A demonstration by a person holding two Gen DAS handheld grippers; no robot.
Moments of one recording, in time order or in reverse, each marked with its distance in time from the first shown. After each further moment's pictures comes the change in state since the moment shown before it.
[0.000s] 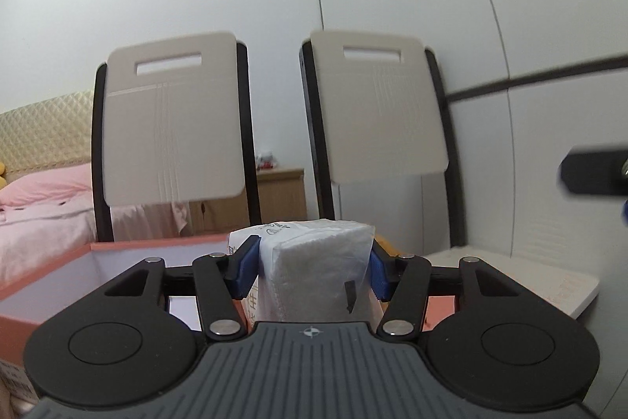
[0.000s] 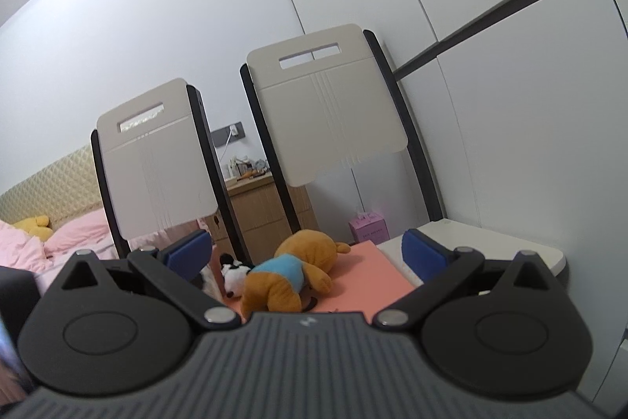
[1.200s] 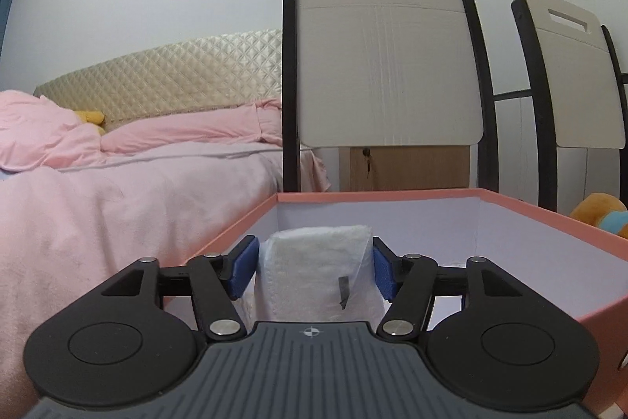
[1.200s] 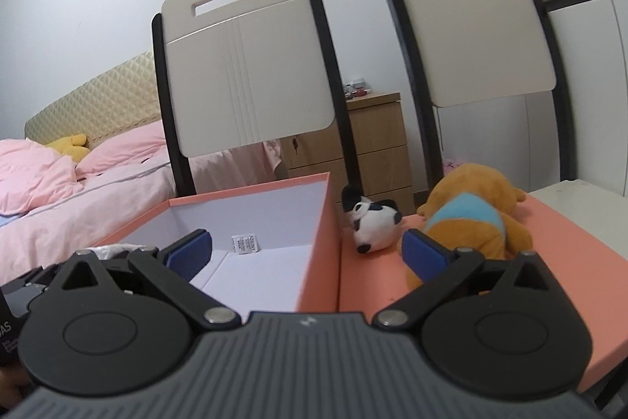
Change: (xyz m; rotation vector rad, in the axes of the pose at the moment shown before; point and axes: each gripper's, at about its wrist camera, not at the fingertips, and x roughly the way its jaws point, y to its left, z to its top) left arm 0.057 0.228 -0.073 -0.065 0.089 0.309; right arm 0.158 0.164 -0.070 -0.127 0.220 0.149
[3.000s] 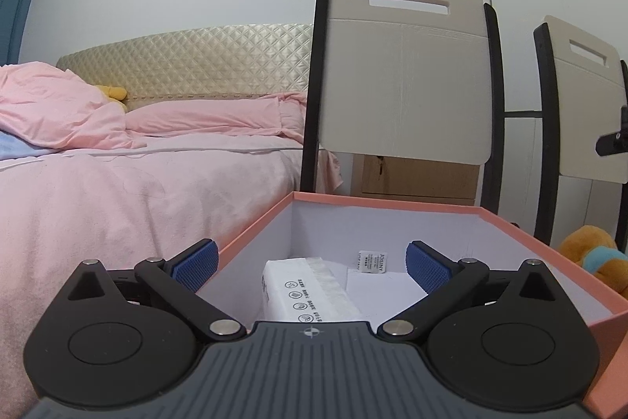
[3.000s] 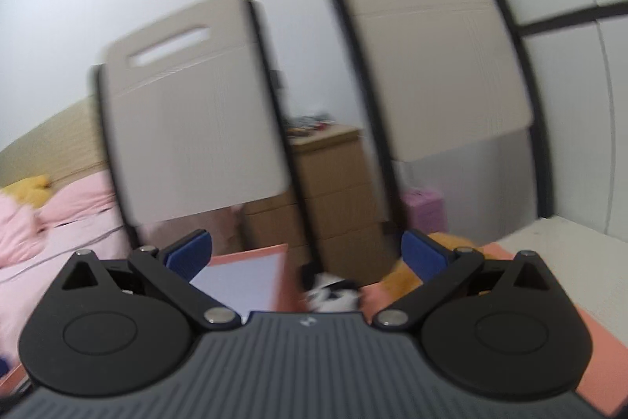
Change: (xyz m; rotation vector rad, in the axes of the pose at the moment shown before) left arm -0.023 0.009 0.013 -0.106 0.051 0.046; right arm 0.052 -0.040 0.076 0.076 -0.052 -0.151
